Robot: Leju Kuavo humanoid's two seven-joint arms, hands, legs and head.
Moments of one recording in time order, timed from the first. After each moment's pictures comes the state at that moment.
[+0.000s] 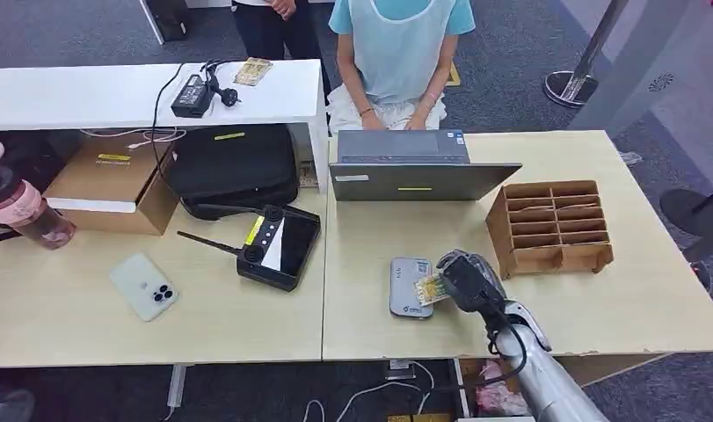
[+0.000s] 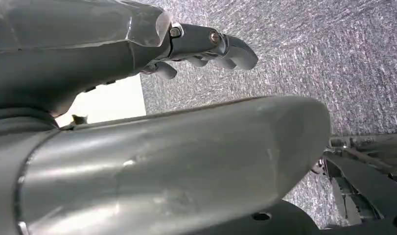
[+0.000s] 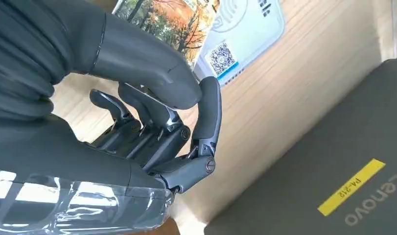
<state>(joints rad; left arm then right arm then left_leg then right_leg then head) -0.06 -0.16 1.08 -0.22 -1.31 0.10 0.02 -0.45 -0.11 0.45 -0.74 0.32 -0.03 -0.32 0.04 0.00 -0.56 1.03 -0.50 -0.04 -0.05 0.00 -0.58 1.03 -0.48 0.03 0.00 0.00</state>
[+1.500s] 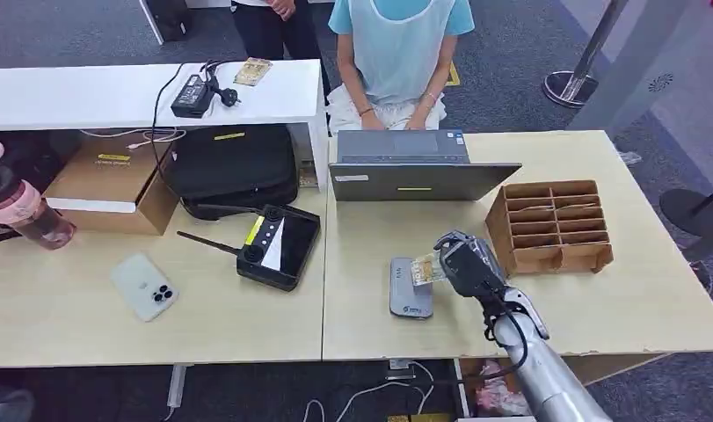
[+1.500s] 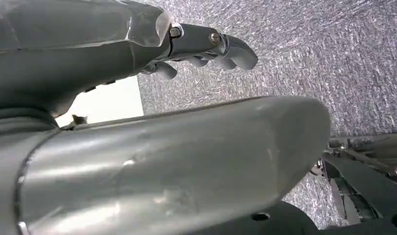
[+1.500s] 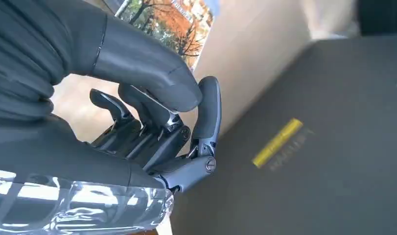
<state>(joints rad) -0.06 -0.16 1.07 -0.22 -1.32 0.10 0.01 -0.45 -0.09 0.42 -0.86 0.30 -0.03 -0.35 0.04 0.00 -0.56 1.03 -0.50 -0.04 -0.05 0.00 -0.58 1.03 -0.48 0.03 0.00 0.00</state>
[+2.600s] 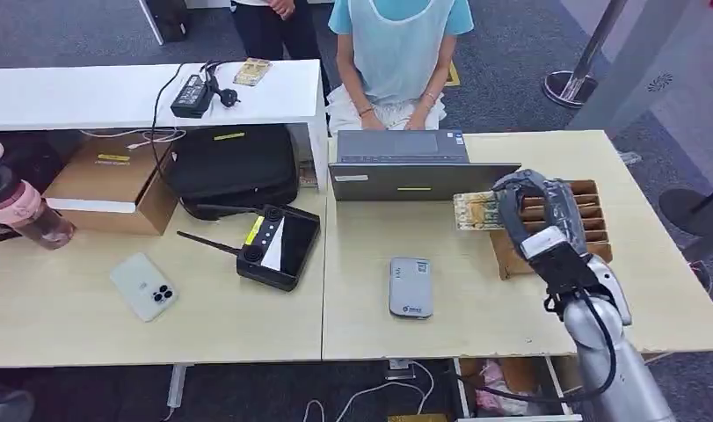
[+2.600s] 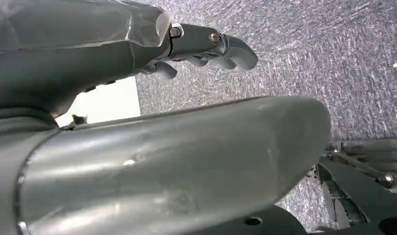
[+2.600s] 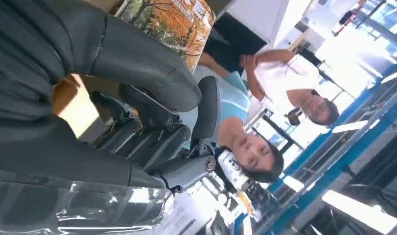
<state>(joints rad) -0.06 -0.16 1.07 -0.22 -1.29 0.12 0.00 -0.36 -0.27 0.31 -1.53 0.31 -0.02 -0.35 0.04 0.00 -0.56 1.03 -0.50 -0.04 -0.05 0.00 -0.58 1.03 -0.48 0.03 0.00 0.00</state>
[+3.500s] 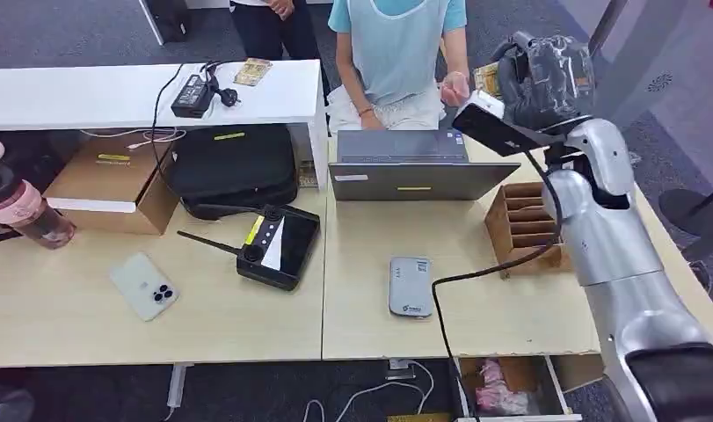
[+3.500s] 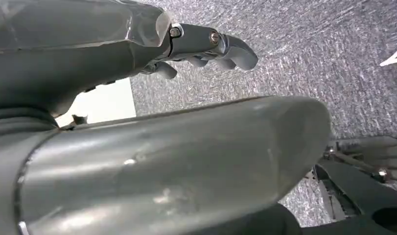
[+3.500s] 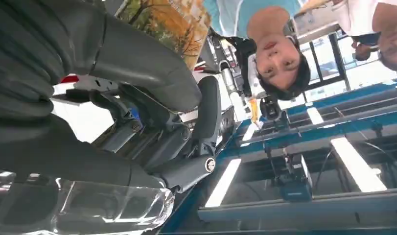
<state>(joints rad) -0.07 -0.16 1.05 -0.22 -1.33 0.11 -0.01 -0.94 -0.19 0.47 -1.05 0.88 -0.24 -0.17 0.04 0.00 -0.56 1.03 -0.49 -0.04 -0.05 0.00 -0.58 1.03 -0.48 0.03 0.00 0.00</state>
